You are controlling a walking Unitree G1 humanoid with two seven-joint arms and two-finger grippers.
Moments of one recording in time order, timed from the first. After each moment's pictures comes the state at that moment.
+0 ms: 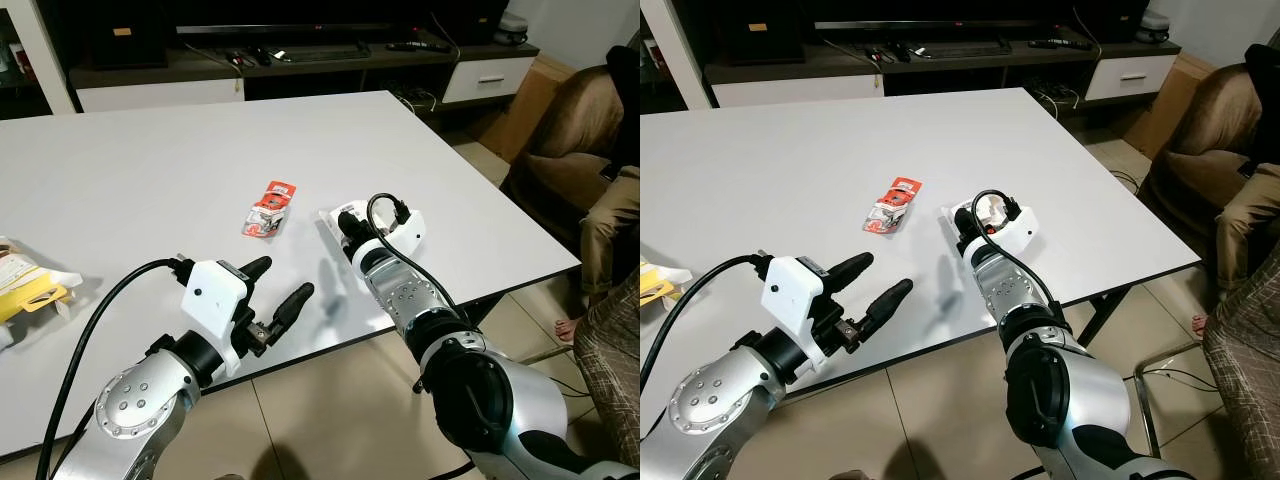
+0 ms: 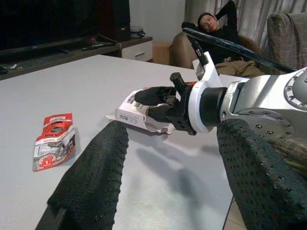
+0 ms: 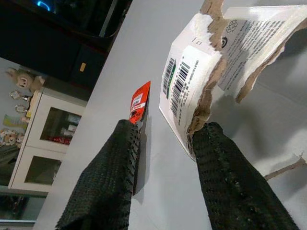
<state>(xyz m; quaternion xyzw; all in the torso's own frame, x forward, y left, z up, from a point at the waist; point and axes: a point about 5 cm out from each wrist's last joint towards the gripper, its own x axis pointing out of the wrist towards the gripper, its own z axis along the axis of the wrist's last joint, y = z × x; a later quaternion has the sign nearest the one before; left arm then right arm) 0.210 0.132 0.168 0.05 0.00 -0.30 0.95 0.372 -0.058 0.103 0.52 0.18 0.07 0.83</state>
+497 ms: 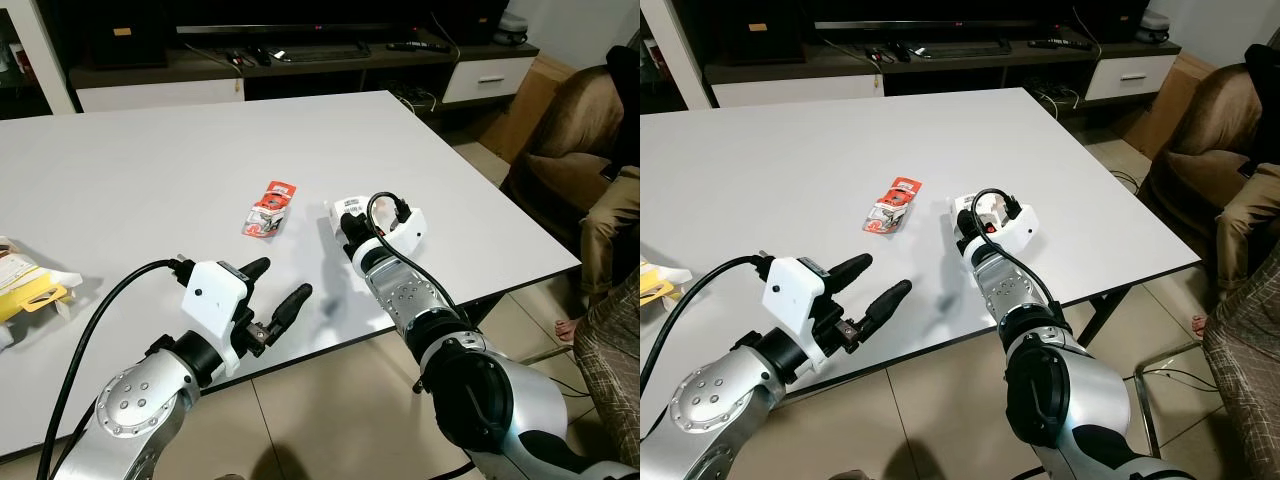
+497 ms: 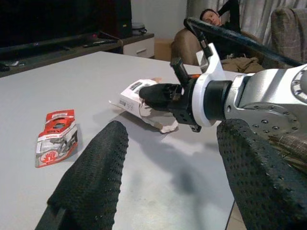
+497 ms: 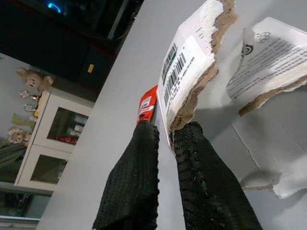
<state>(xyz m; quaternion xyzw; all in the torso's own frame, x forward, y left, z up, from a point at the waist) 0.212 0.134 0.165 0.06 0.01 -0.30 0.95 0.373 -0.058 0.105 0.52 0.16 0.09 0.84</state>
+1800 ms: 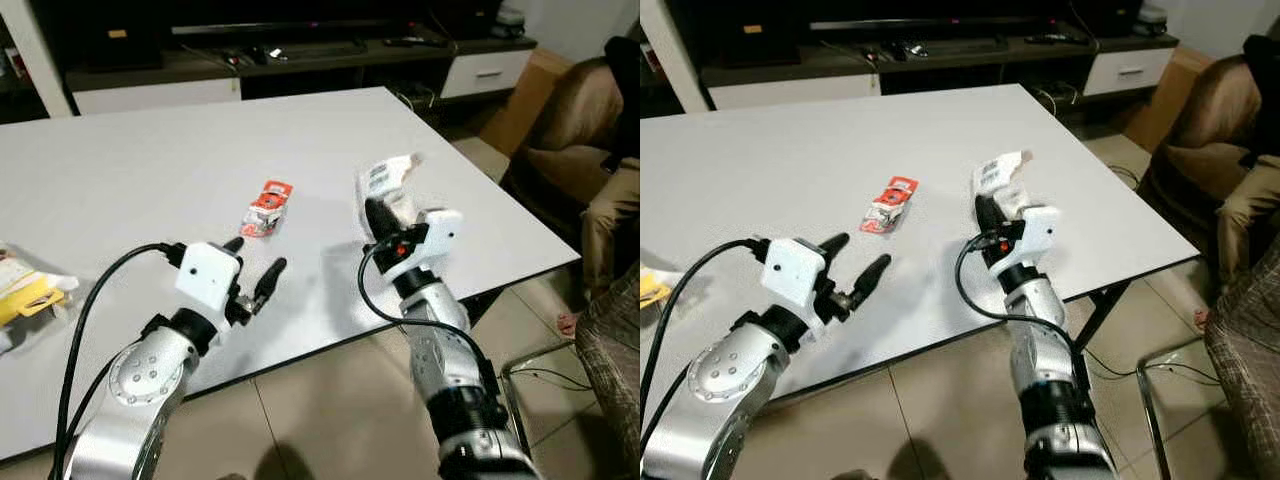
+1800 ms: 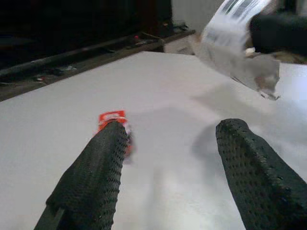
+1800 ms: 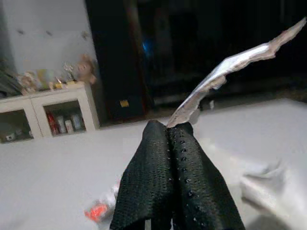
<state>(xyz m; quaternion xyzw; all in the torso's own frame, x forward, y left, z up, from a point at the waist) 0.243 0.149 0.159 0.10 -0.02 -0.21 0.97 0.322 -0.087 0.136 0.16 -0.15 0.22 0.95</state>
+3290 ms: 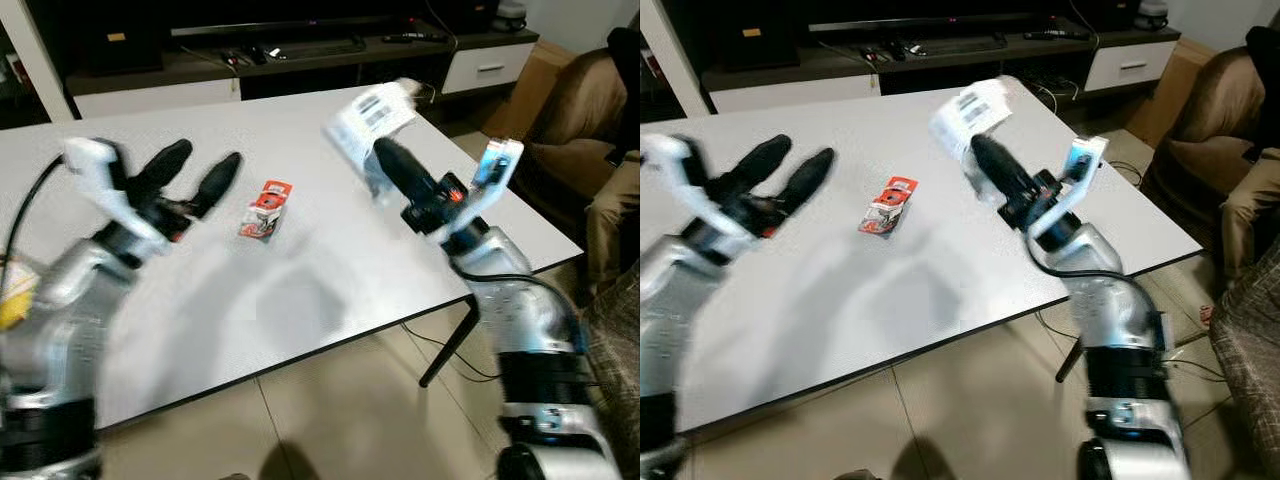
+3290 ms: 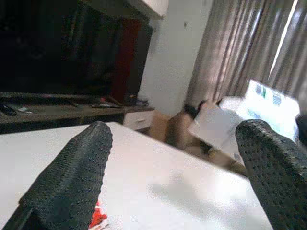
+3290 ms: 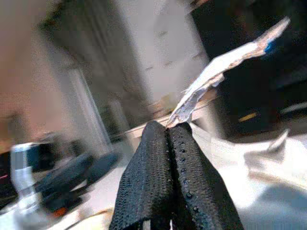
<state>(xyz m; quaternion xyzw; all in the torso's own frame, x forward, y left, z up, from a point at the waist) 0.288 0.215 0.234 -0.13 -0.13 -0.28 0.94 0.324 -0.125 0.211 0.32 -0.12 0.48 0.81</state>
